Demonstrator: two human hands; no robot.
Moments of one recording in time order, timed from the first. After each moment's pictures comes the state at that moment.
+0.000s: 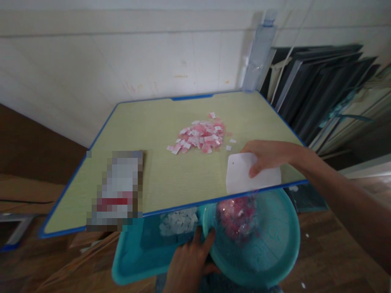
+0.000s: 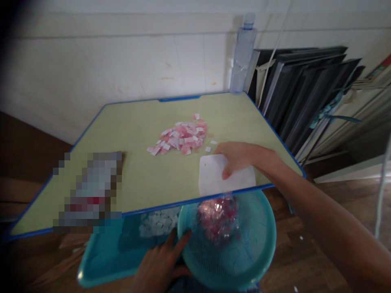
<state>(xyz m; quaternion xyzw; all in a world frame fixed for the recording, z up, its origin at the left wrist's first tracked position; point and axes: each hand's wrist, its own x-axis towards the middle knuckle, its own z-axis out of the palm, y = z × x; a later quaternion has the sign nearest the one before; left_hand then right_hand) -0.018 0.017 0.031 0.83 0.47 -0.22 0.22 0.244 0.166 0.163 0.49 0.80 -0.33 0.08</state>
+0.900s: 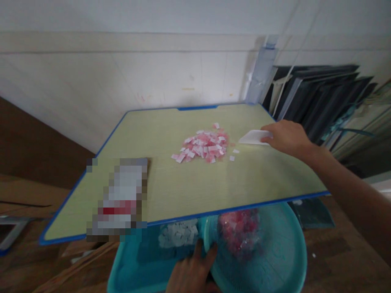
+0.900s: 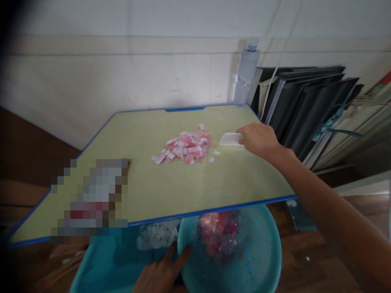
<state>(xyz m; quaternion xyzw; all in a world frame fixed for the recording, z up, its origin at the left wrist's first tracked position) -0.013 0.024 0.036 0.80 0.48 -0.23 0.27 0.295 0.197 0.165 0.65 0.76 0.03 0.03</state>
